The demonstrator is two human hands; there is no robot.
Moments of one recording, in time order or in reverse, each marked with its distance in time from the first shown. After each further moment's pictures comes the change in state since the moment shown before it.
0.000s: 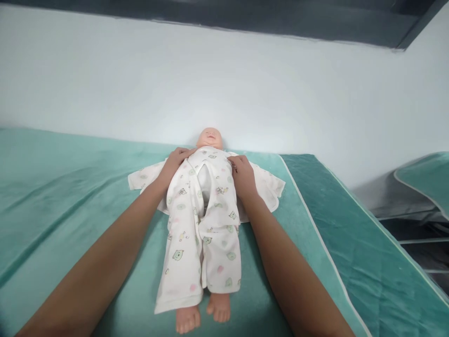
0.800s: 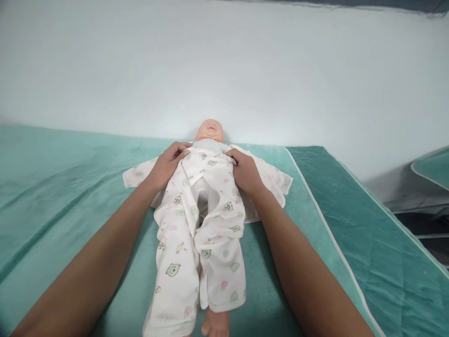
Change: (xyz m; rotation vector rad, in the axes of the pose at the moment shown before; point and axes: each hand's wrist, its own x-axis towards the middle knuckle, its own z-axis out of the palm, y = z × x) left_hand -0.018 0.033 -0.016 -0.305 -0.037 -0.100; right_hand 0.007 -0.005 -0.005 0.118 -0.144 -0.004
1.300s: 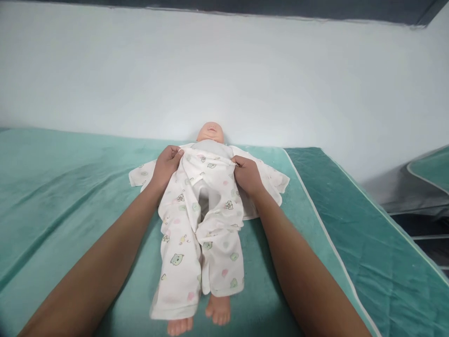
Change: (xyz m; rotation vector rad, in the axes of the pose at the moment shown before) left_hand -0.011 -0.006 0.006 -0.084 0.250 -0.167; right_hand -0.011 0.009 -0.004 0.056 0.033 0.106
